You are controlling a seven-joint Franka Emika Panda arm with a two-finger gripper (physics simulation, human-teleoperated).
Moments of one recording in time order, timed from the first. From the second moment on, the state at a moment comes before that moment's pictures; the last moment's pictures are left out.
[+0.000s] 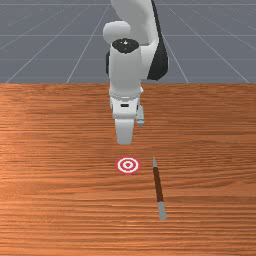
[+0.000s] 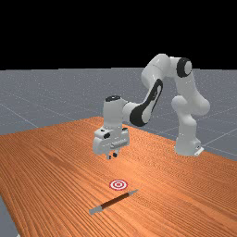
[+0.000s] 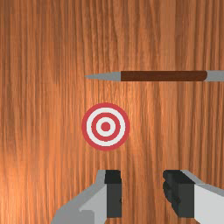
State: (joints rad) arm 0.00 0.48 -0.01 -1.85 -0.02 2.34 -0.79
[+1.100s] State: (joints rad) arm 0.36 0.75 0.06 -1.52 -0.06 2.22 -0.27
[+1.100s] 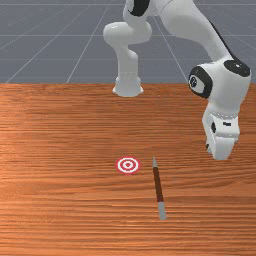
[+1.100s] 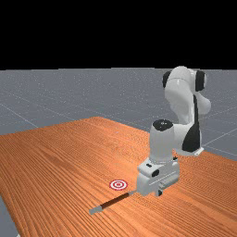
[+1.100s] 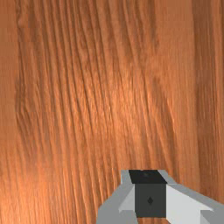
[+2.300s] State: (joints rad) arm 0.25 1.09 0.05 -1.03 -0.08 2.10 -0.49
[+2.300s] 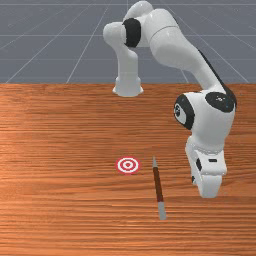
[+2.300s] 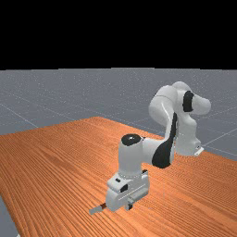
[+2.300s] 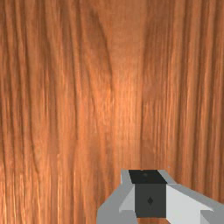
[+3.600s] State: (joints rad) arm -0.07 1.10 0.00 -1.01 -0.07 2.10 -0.76
